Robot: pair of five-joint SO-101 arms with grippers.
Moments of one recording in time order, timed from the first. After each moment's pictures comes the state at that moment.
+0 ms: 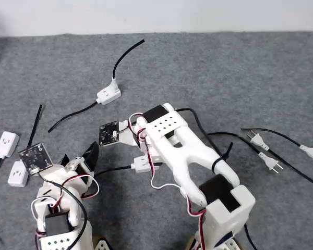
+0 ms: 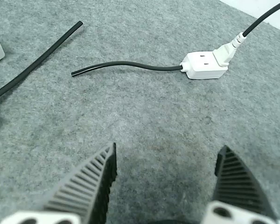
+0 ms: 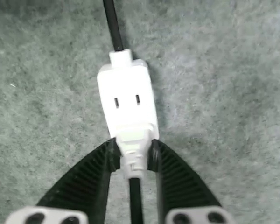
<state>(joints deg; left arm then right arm) -15.2 -103.4 97.1 57.4 22.7 -34.7 11.6 9.8 74.6 59.6</state>
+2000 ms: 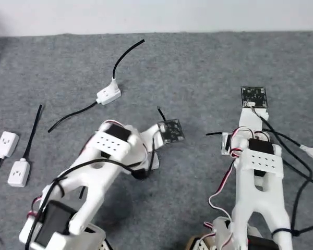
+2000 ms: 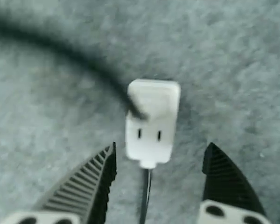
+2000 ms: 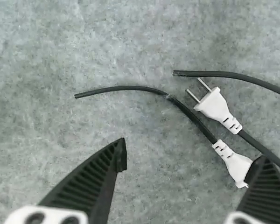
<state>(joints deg) 21.6 -5.6 37.4 61.3 -43.6 10.0 -27.4 50.8 46.2 7.6</state>
